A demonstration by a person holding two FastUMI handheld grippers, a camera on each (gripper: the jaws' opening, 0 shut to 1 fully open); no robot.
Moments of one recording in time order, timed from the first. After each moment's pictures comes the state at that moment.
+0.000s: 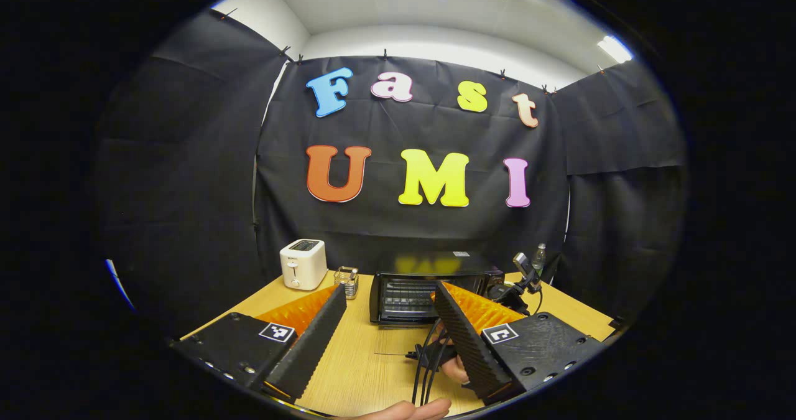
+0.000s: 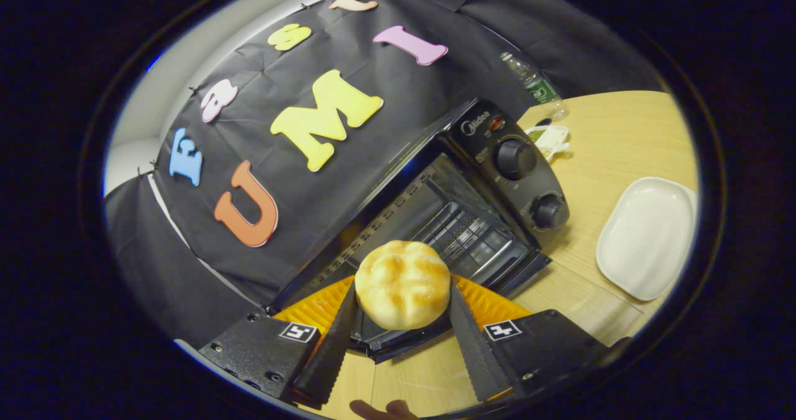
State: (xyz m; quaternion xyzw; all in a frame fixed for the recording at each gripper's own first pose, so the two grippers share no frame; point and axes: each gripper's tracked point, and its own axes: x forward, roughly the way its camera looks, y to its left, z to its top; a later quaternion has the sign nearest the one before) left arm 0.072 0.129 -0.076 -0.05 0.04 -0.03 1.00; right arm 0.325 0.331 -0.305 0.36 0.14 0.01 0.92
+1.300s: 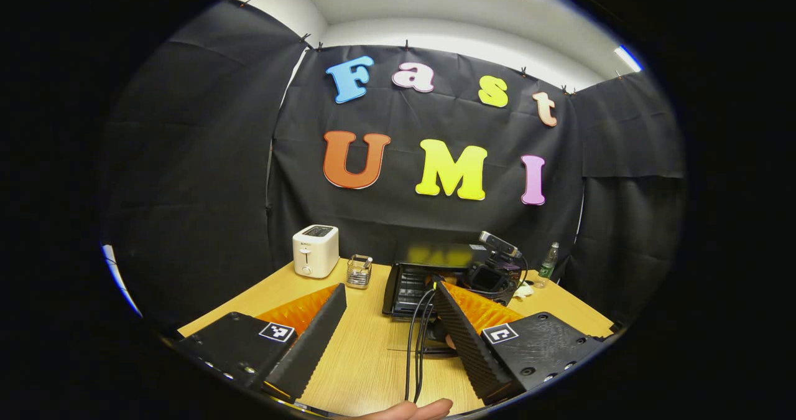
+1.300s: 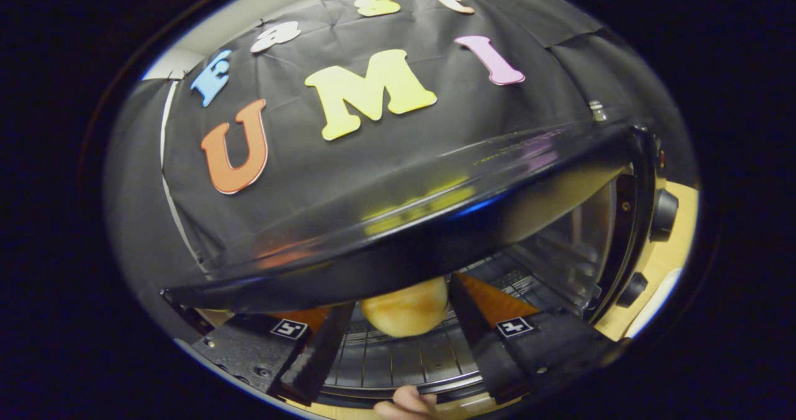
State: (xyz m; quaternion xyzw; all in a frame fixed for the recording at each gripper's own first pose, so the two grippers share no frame) left arm 0.076 0.153 -0.096 -0.07 0.07 -0.01 0.99; right arm 0.424 0.346 -0.318 0.16 0.11 0.02 0.98
